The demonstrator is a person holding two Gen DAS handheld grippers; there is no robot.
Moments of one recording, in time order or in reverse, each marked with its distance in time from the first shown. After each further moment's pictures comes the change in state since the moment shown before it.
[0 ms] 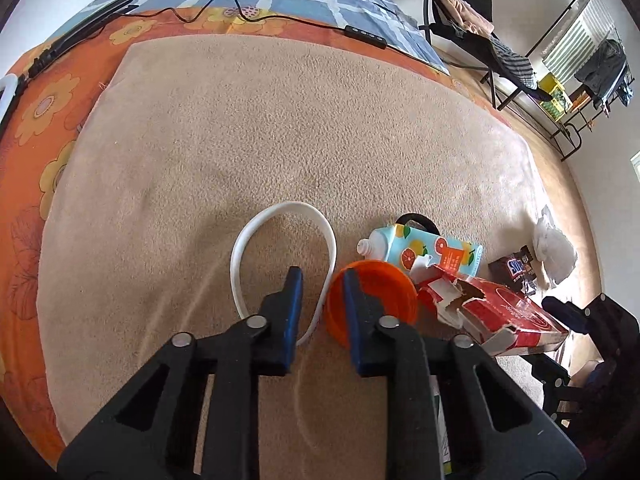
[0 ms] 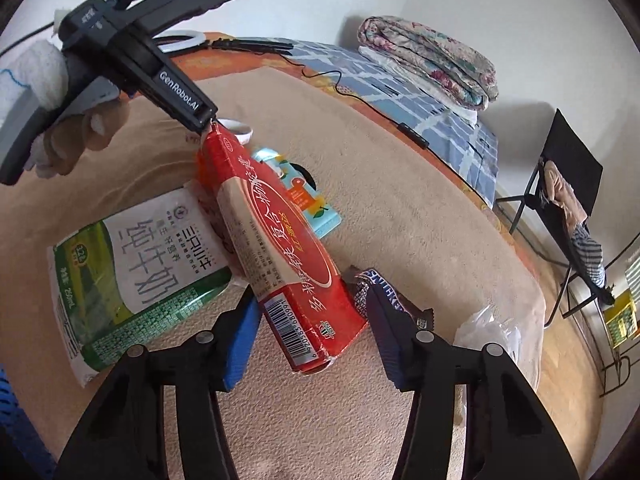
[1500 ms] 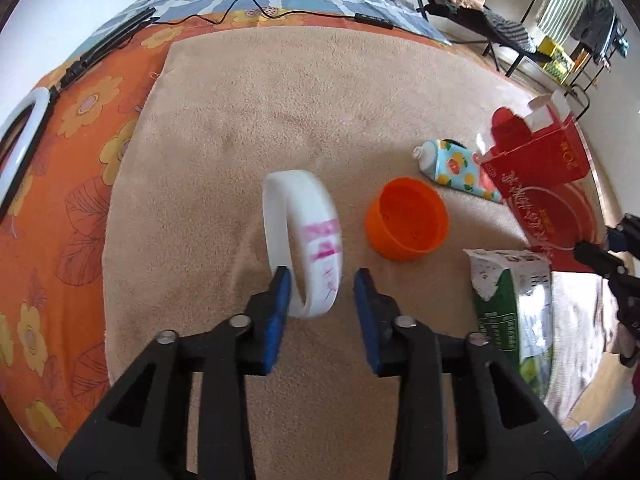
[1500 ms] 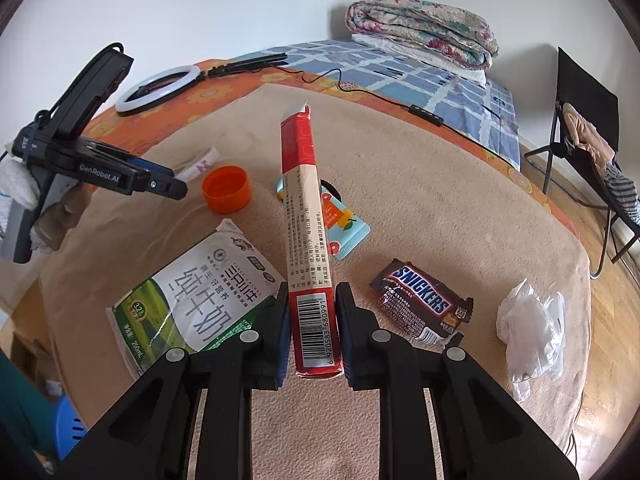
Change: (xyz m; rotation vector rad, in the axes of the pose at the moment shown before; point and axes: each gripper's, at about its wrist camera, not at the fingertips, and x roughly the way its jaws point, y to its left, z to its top) left arm -0.030 0.025 -0.054 0.151 -0.017 0.151; right arm -0.002 -0.013 0.014 0.203 0.021 0.164
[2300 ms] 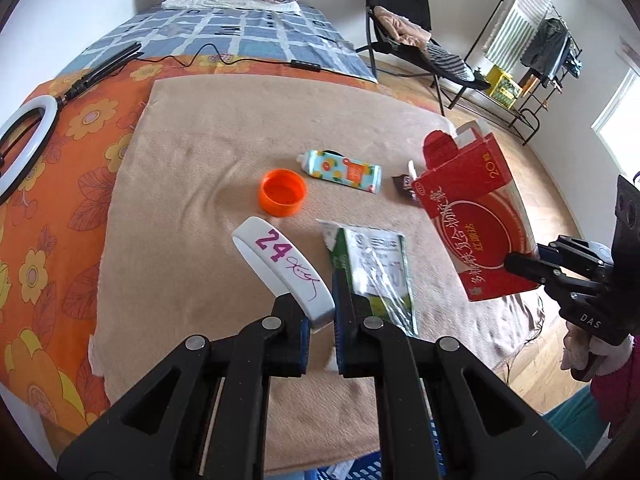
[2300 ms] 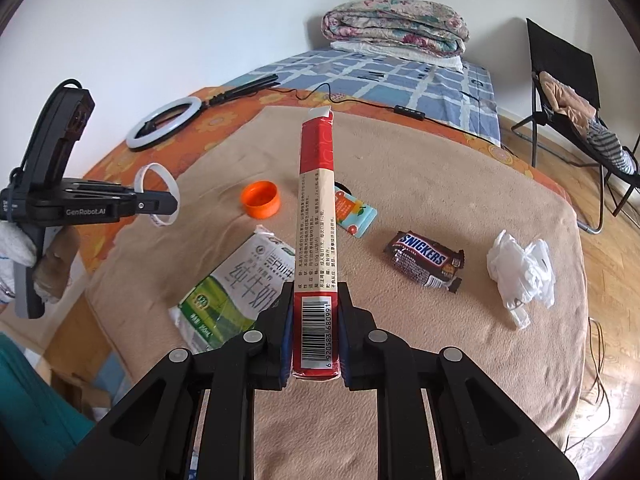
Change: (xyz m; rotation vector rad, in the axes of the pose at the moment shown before) left arm -0.120 -0.046 -0.061 -0.008 -0.124 -0.224; right arm -0.074 0.018 -0.018 0.157 -0.028 0.036
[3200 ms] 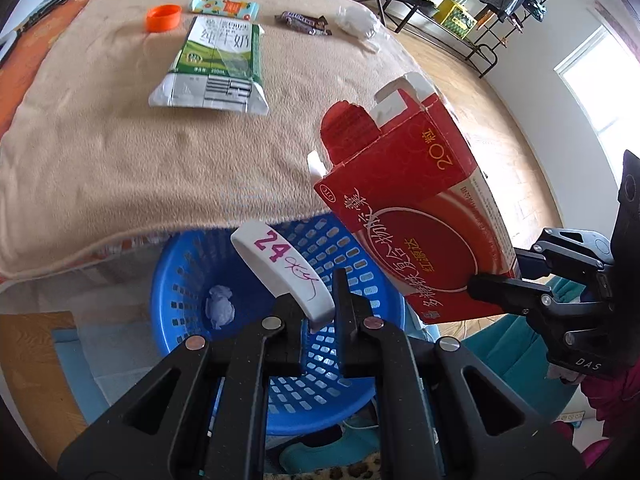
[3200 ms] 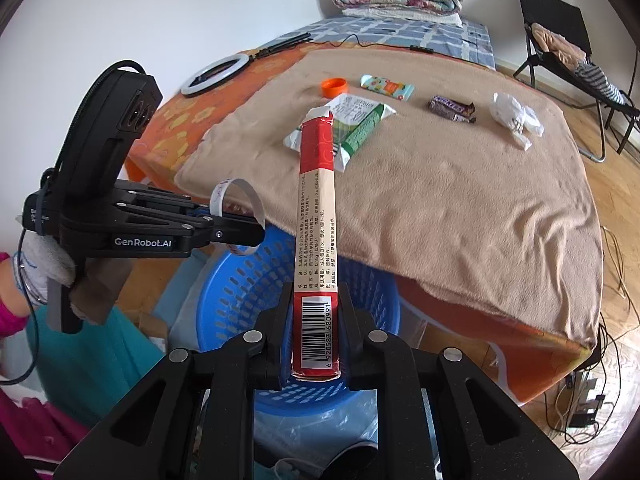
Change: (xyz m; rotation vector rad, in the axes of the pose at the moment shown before) left arm -0.001 -0.104 -0.182 0.051 0.241 -0.141; right arm -0.100 0.082 -0.163 0.077 0.108 0.085
